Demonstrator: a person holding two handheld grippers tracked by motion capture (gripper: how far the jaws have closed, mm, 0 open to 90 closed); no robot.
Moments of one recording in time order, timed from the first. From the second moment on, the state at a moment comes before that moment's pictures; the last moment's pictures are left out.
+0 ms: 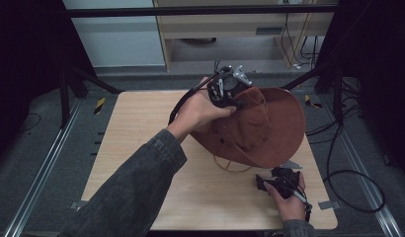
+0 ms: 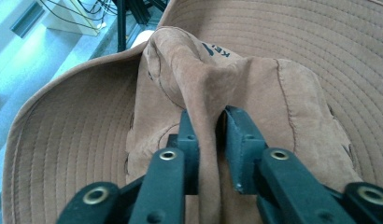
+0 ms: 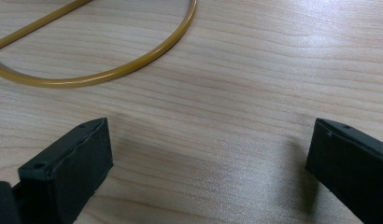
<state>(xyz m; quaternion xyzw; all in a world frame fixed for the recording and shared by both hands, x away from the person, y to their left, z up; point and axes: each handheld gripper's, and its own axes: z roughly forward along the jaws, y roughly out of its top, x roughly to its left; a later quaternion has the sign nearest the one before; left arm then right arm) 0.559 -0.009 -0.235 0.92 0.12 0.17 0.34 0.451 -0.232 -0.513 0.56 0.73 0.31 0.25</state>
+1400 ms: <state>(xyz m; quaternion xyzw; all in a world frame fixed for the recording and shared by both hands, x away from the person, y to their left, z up) 0.531 0.022 -0.223 0.89 0.14 0.19 0.39 0.451 -0.232 -0.513 0.56 0.73 0.31 0.25</state>
